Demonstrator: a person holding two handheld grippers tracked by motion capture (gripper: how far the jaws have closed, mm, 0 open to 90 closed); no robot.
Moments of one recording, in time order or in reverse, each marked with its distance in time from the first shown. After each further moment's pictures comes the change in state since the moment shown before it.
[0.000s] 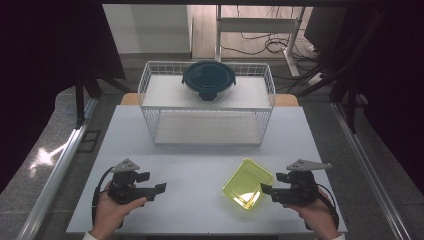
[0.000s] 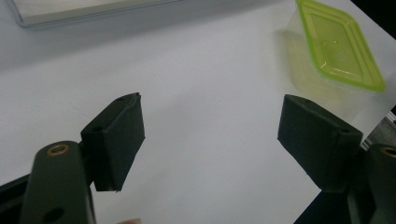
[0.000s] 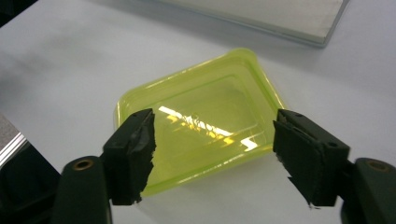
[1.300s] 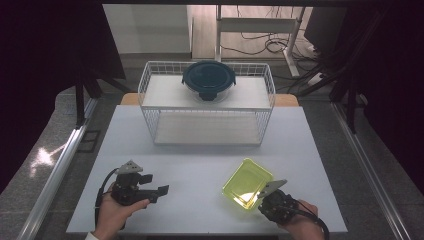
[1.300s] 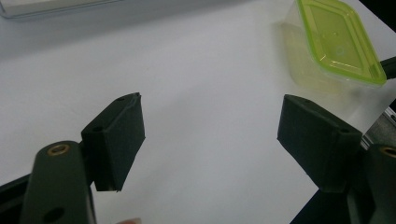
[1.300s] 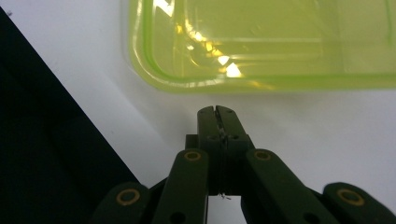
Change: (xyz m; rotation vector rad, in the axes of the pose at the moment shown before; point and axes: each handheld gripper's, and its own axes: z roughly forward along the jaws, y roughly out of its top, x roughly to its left) left arm -0.003 -0.003 0.006 0.017 -0.011 0.004; right arm 0.032 -0.036 0.046 0.407 -0.022 -0.358
